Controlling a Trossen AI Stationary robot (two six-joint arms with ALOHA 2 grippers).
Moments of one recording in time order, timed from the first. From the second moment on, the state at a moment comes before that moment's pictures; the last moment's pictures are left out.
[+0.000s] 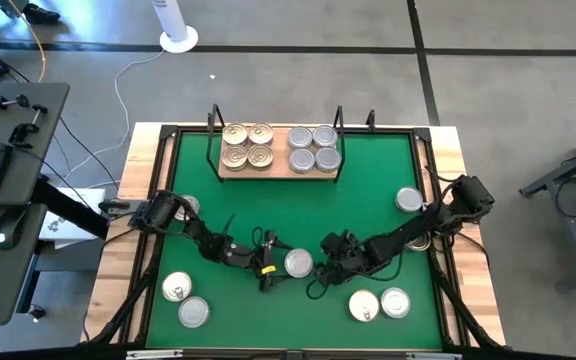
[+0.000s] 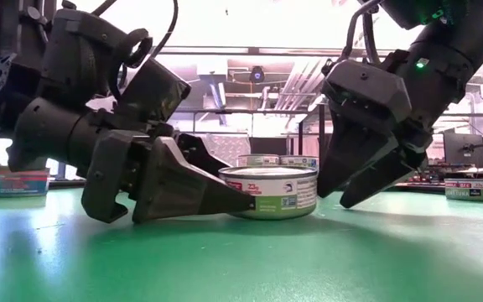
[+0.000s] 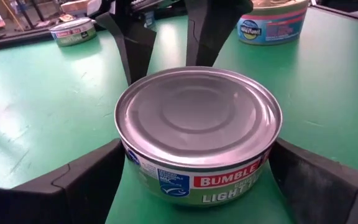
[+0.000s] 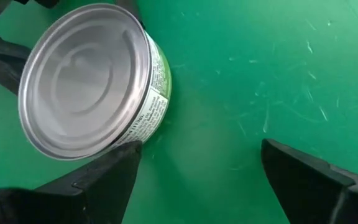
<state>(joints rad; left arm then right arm) -0.38 2.18 0.65 1.24 -0.34 0.06 0.44 1.80 0.89 -0.14 0.45 1.05</state>
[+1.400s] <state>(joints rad) -0.28 2.18 0.74 1.09 -0.21 -0.07 0.42 1.79 0.89 -0.19 0.43 1.05</state>
